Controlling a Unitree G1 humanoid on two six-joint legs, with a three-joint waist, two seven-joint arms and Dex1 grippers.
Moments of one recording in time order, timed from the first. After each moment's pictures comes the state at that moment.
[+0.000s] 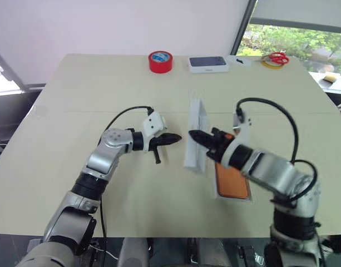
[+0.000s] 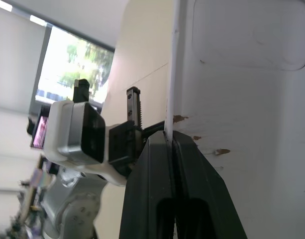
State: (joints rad) left arm -0.63 0.39 -0.24 0.16 -0.20 0.25 -0.98; right arm -0.29 -0.25 -0.10 -0.56 1.95 0.82 -0.88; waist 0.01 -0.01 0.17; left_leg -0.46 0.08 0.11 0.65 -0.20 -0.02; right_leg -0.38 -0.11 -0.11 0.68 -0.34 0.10
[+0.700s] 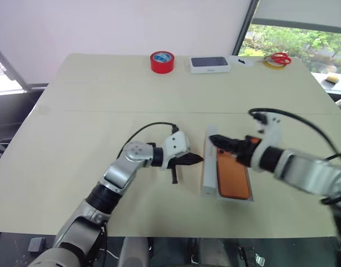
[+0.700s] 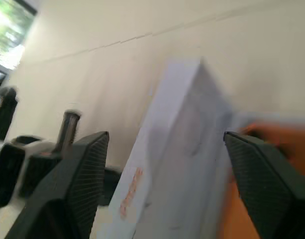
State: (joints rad) left arm -0.57 0.26 -0.42 0.04 -0.16 0.30 -0.99; right arm -0.28 -1.03 -0.19 -0.44 1.95 0.93 -0.55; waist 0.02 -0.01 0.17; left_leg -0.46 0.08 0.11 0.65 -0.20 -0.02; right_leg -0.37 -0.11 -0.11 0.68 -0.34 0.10
